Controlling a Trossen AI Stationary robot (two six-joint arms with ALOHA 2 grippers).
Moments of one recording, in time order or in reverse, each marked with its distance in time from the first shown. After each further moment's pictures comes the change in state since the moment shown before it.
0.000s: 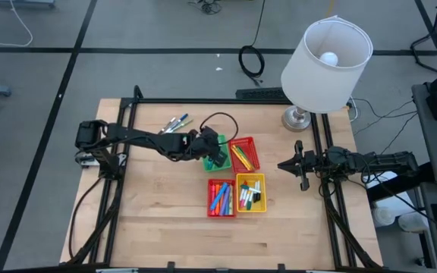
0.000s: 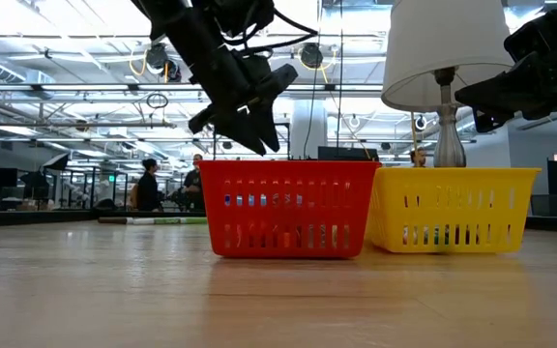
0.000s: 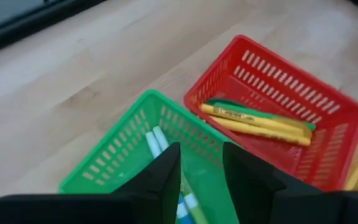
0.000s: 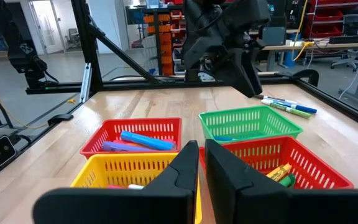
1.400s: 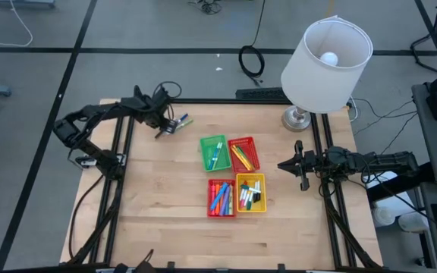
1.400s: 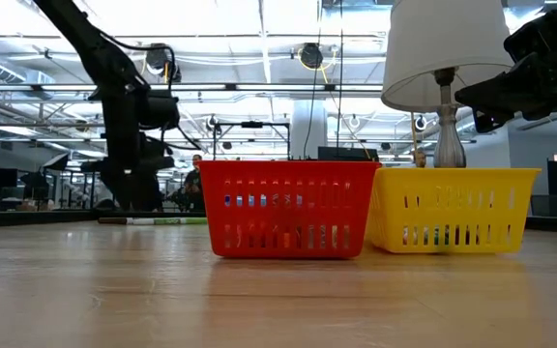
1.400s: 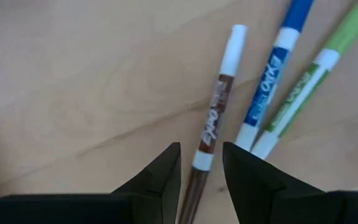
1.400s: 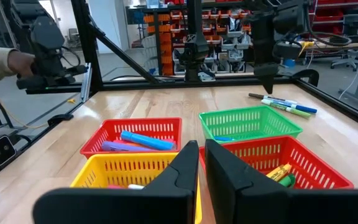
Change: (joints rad) left arm 0.792 -0.197 -0.344 -0.309 0.352 0.335; right arm 0.000 0.000 0.000 0.000 0.000 0.000
